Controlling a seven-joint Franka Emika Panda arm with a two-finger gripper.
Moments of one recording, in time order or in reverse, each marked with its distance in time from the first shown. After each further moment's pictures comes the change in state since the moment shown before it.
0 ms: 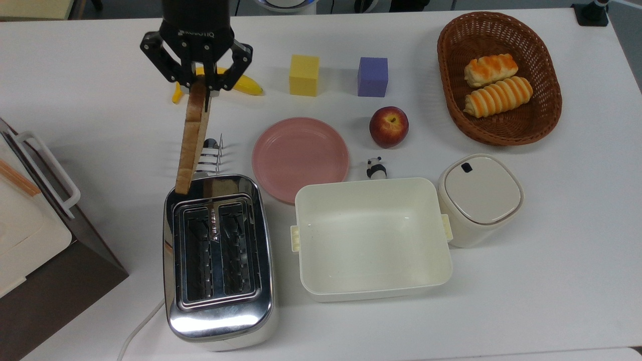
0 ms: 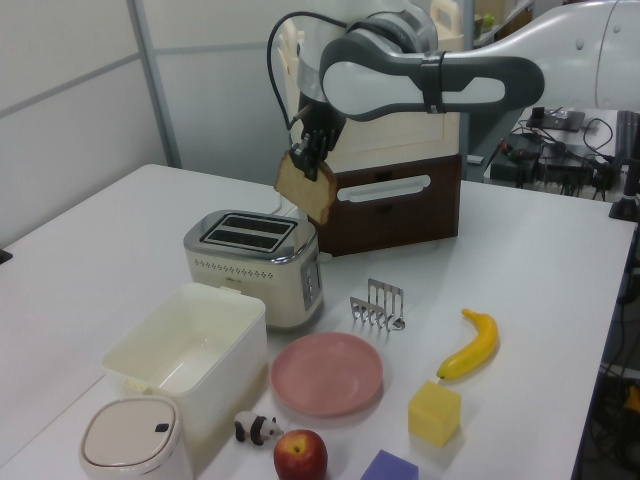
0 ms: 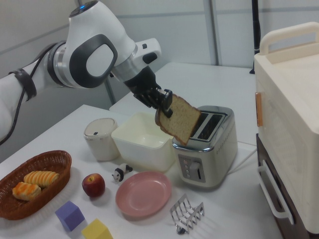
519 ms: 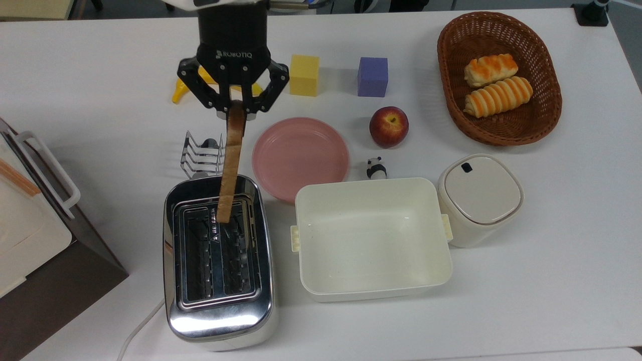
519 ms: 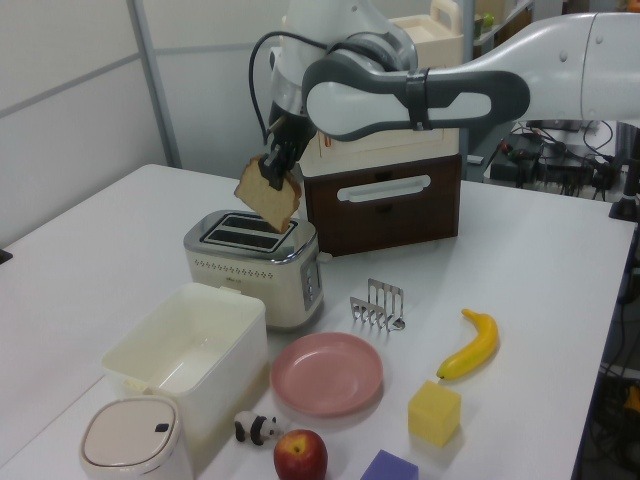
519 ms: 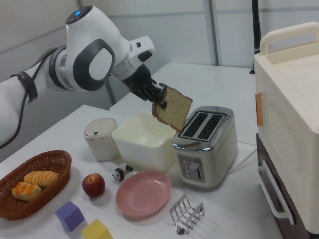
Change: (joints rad) arm 0.005 0.042 0.062 0.003 0.000 0.121 0.000
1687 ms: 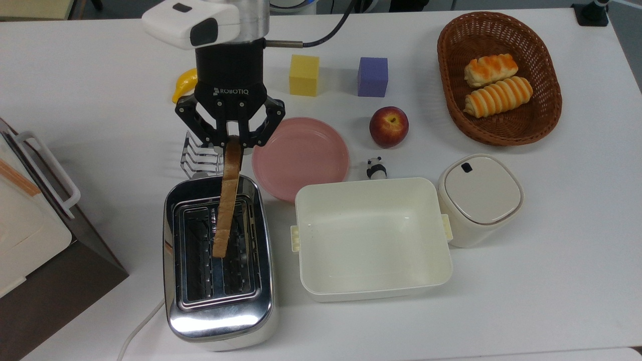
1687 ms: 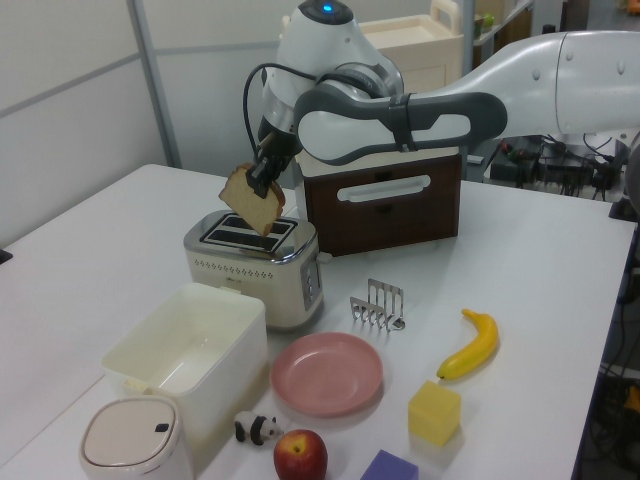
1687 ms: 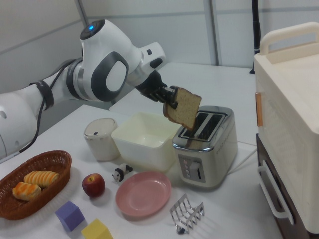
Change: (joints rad) arm -0.008 0.072 0.000 0.003 -0.017 0.145 0.000
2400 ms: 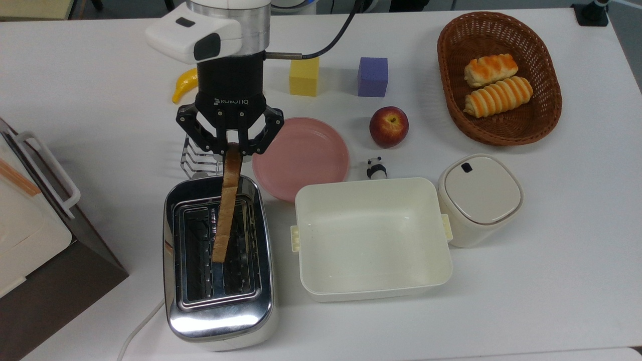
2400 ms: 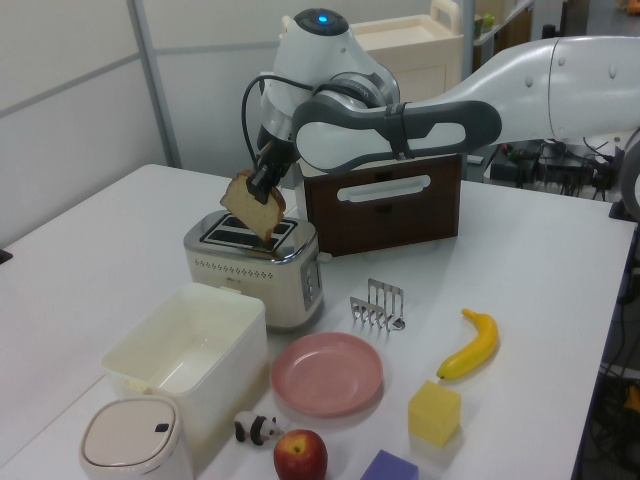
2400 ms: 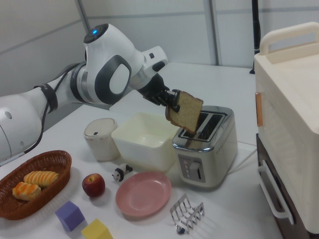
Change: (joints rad) arm 0.002 0.019 0.000 0.000 -0.026 0.003 0.000
